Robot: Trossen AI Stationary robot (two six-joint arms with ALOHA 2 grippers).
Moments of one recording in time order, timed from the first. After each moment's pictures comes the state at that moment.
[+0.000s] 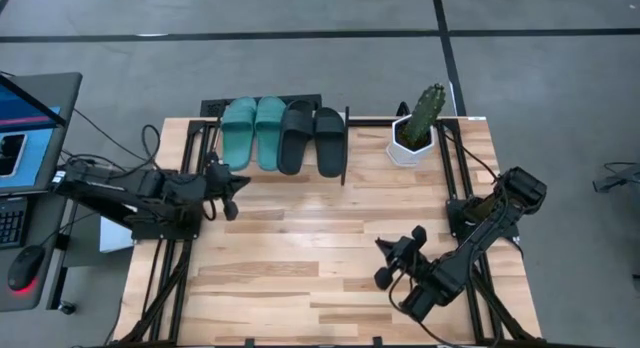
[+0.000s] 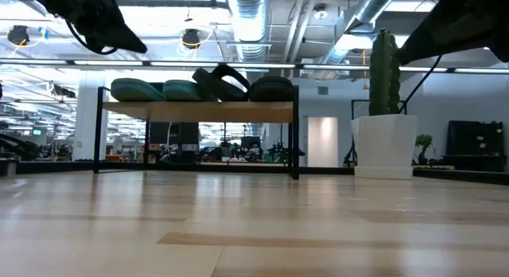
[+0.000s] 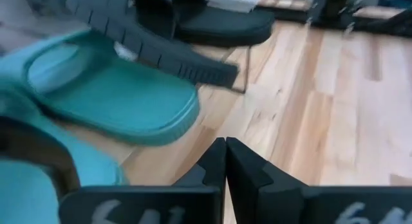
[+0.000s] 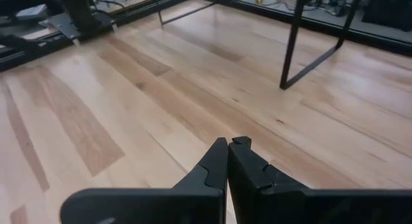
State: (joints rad) left arm -0.16 0.62 0.59 -0.48 -0.57 -0.27; right arm 0.84 1.69 1.07 -0.91 1.10 1.59
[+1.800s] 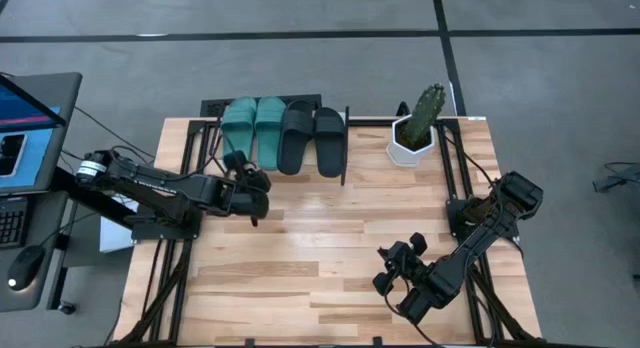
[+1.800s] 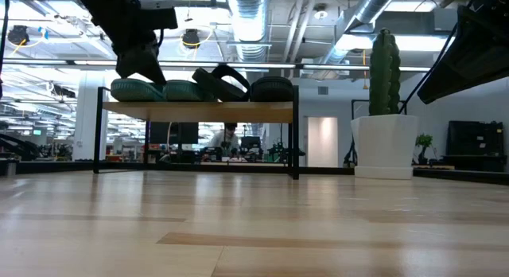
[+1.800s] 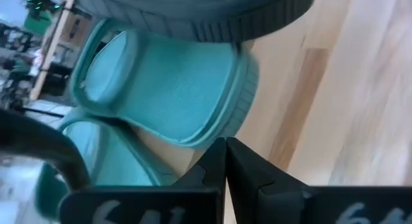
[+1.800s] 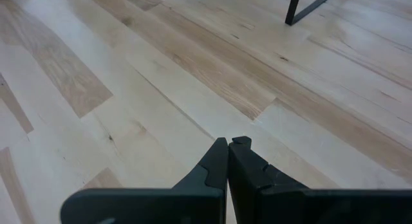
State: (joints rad) left arm -0.15 1.25 0.88 -0.78 -0.92 -0.19; right arm 0.84 1.74 1.07 -0.89 0.89 1.61
